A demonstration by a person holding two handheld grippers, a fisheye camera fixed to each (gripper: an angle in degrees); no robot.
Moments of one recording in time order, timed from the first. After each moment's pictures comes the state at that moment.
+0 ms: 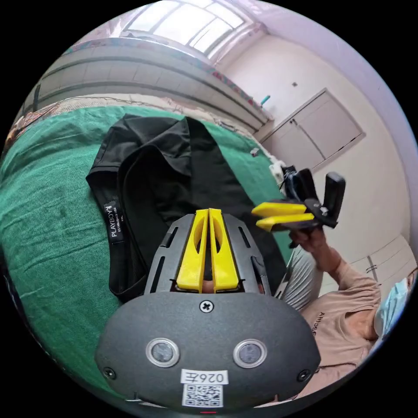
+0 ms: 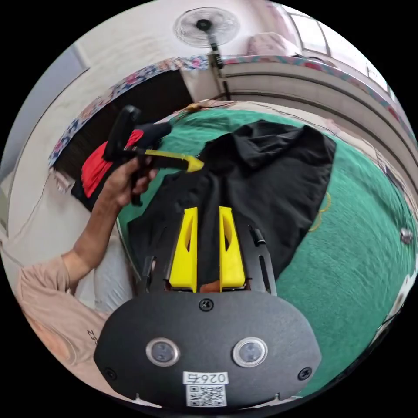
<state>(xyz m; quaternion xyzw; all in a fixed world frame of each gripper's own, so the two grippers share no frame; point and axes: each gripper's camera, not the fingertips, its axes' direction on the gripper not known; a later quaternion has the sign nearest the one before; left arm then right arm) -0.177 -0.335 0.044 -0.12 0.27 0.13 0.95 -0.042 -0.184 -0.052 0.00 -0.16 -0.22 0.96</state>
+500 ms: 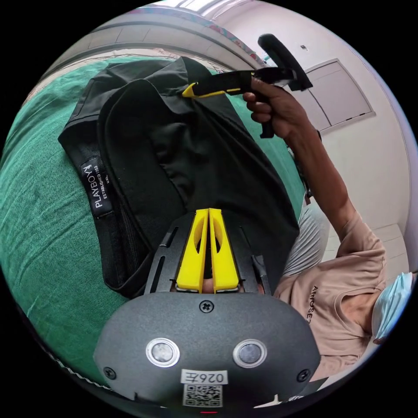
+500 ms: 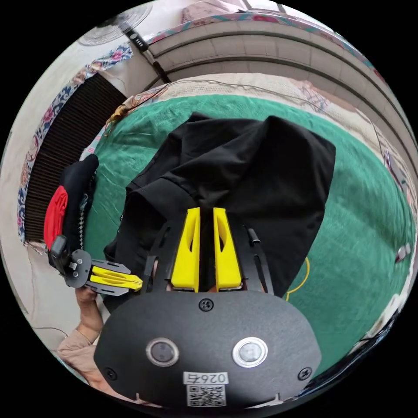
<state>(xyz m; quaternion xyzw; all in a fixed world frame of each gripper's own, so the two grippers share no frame) -0.213 -0.308 0.051 -0.20 0.35 0.16 0.90 -0.084 -0.414 0.067 -0.11 -0.08 -0.16 0.98</state>
